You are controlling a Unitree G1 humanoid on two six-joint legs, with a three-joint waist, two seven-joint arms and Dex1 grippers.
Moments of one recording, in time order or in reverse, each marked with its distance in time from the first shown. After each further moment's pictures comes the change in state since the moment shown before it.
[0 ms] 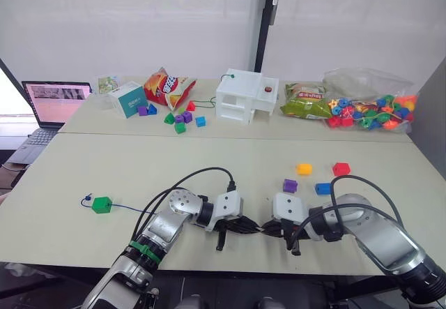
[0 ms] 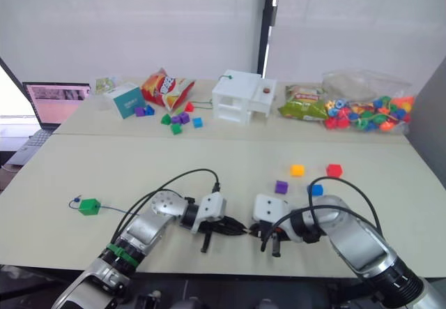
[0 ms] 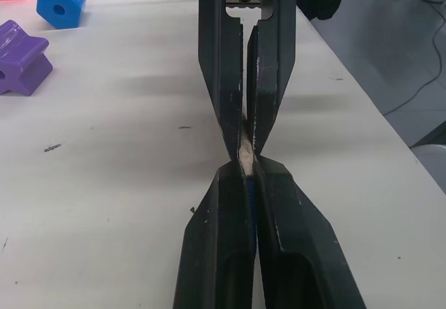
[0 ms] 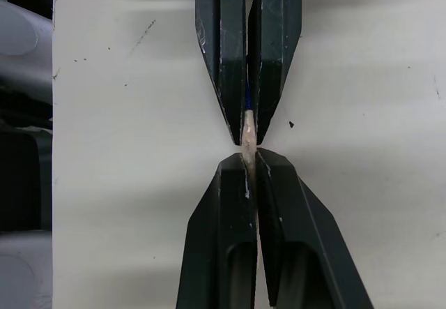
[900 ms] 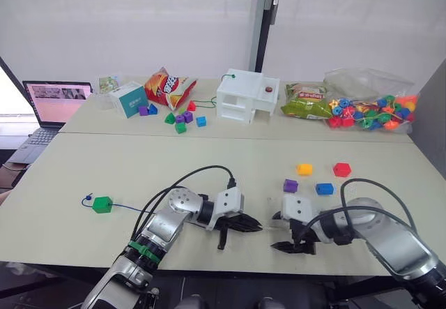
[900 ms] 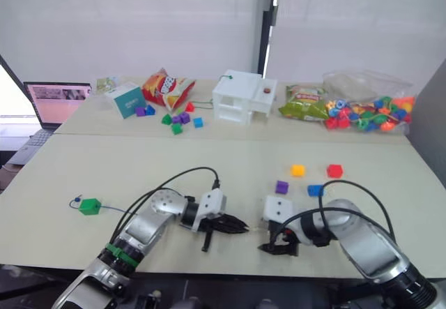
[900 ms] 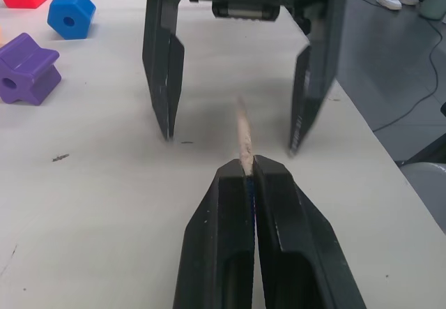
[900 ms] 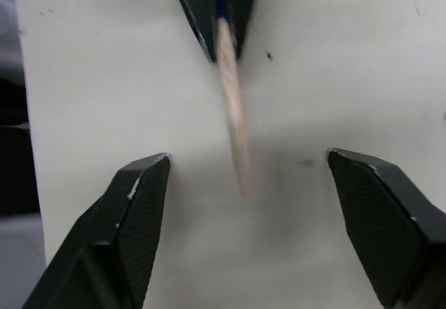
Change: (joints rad) left arm 0.006 0.012 0.010 -0.056 -0.032 0.076 0.001; right arm 0.104 -0.054 -0.115 -0.019 0.027 0.057 -0.036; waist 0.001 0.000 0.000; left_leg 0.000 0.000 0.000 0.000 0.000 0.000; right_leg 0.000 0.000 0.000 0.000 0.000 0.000
